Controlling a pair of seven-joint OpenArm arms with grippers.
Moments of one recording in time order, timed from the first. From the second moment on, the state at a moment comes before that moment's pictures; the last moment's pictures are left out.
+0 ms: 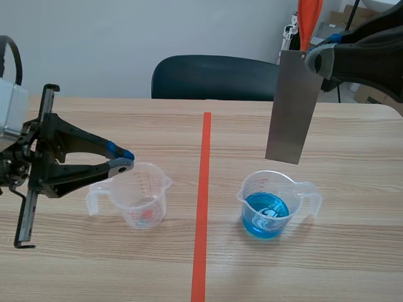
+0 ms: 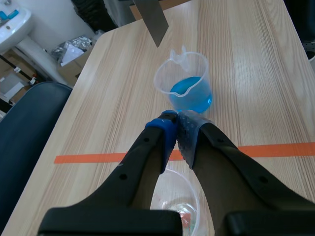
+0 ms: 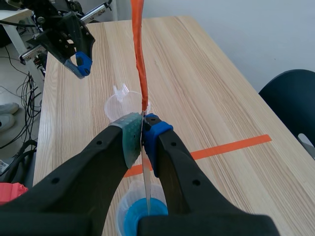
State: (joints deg) left arm -9.1 -57.9 40.3 93.1 1.4 -34.6 -42.9; right arm 41.0 77.6 -64.2 99.3 50.3 45.1 22.7
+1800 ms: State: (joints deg) left arm -24.4 -39.7 51.9 89.3 -0.7 -35.6 -22.3; right arm 41.0 77.6 -64.2 99.3 50.3 45.1 21.5
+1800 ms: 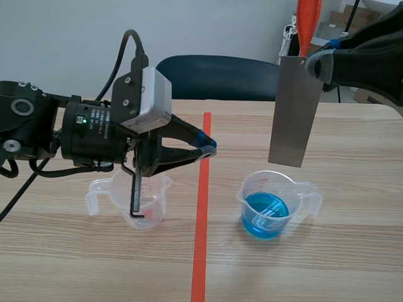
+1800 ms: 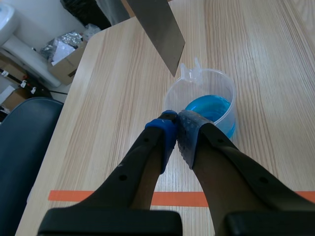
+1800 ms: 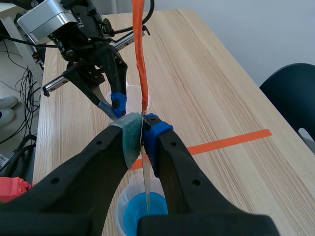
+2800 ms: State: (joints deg) left arm -24.4 -37.2 51.9 89.3 -0.5 -35.6 -19.9; right arm 41.0 77.6 -64.2 99.3 50.3 45.1 21.5
